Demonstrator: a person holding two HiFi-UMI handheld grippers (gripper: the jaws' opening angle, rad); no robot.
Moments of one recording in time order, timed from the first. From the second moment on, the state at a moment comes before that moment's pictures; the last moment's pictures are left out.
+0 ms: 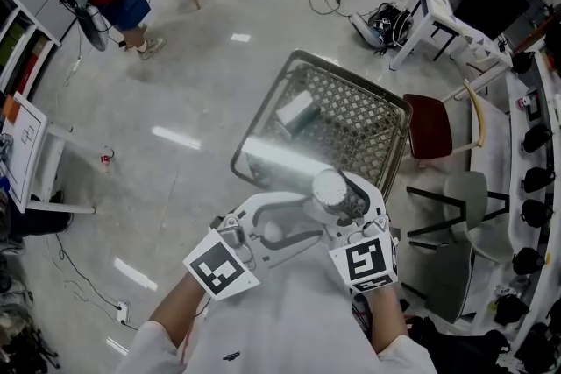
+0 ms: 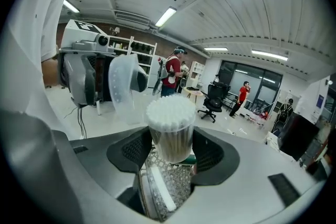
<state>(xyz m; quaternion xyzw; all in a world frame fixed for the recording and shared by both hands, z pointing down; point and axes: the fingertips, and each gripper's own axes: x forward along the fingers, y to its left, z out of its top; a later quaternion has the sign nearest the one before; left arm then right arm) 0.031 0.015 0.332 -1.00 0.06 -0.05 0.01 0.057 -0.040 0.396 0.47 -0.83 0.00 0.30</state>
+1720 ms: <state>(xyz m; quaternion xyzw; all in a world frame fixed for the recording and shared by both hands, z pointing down) -0.035 -0.037 0.375 -0.94 0.33 -0.05 -0.10 0.125 -0.004 0.398 0.63 -0.76 0.05 0.15</state>
